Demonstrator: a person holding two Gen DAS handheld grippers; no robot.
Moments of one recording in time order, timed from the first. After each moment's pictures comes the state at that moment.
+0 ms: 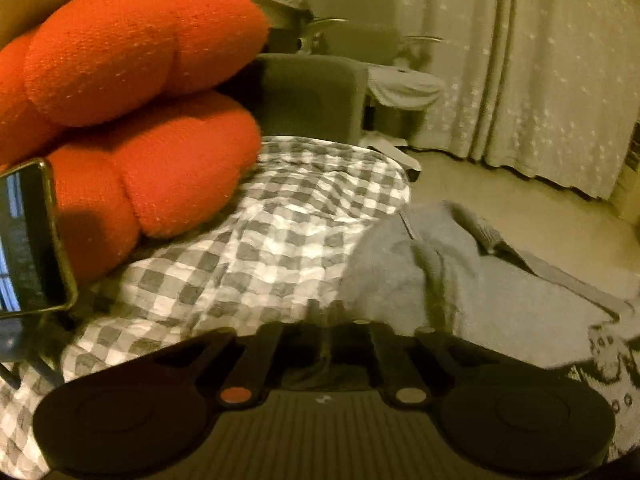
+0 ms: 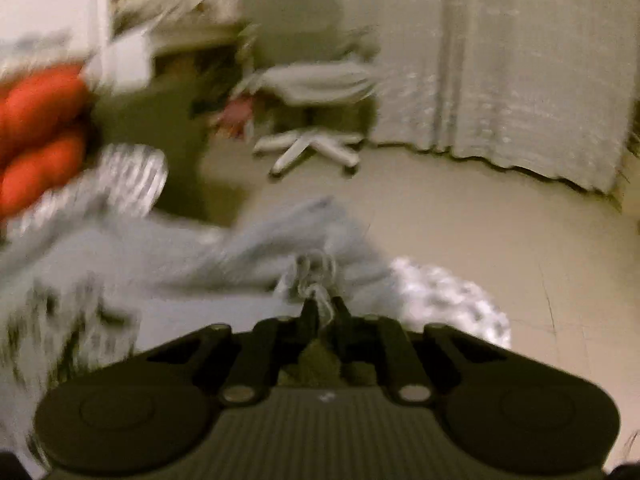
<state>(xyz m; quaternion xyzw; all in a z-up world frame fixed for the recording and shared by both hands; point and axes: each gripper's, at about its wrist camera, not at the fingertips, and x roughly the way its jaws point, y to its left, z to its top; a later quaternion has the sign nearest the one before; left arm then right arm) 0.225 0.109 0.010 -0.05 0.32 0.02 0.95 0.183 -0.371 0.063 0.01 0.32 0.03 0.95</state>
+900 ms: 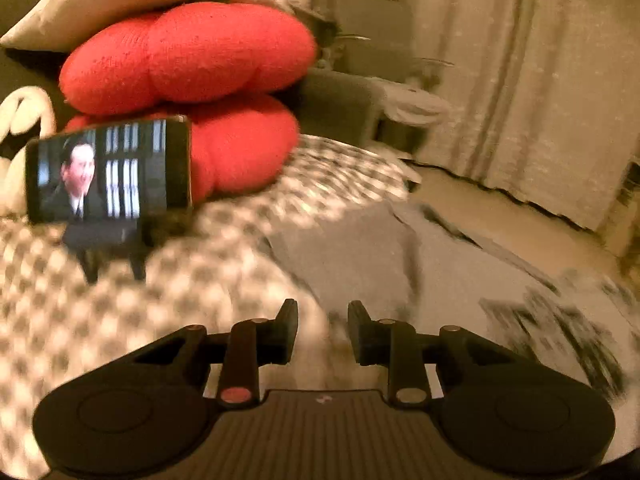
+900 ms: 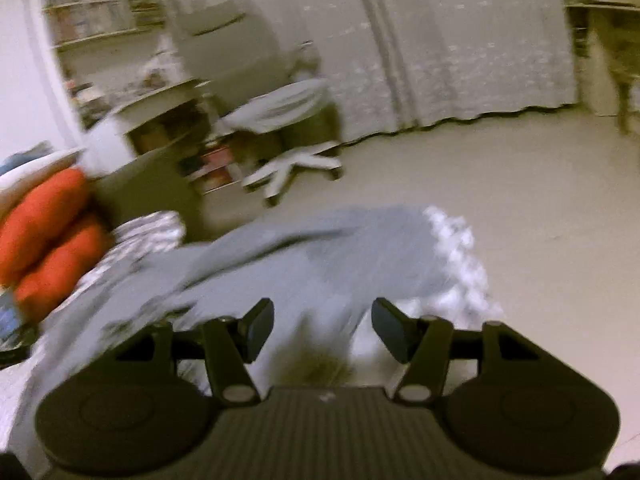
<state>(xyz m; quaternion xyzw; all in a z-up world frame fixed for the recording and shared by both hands) 0.080 0.122 0.030 -0.09 0.31 0.00 0.95 0.048 -0.415 0.067 0.17 0.30 0.03 0.94</state>
